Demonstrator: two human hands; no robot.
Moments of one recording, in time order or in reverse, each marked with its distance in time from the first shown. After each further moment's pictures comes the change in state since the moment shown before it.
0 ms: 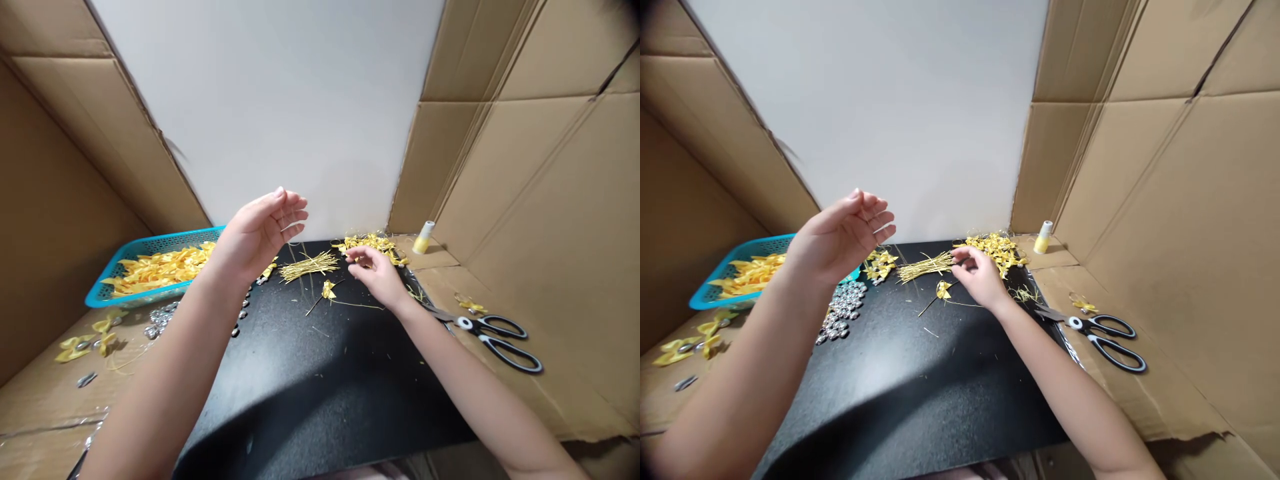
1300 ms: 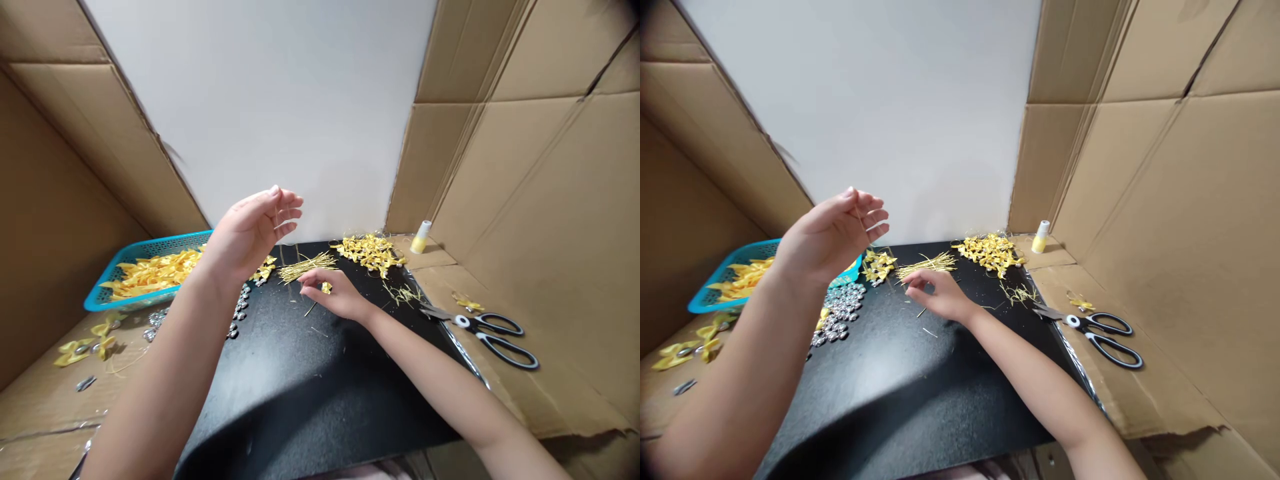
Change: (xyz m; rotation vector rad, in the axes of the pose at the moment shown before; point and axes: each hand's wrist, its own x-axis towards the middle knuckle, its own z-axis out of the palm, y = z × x) left_hand -0.003 0.008 0.004 0.078 0.021 0.005; right_hand 0.003 0.028 0.056 -0.087 -0.338 -0.356
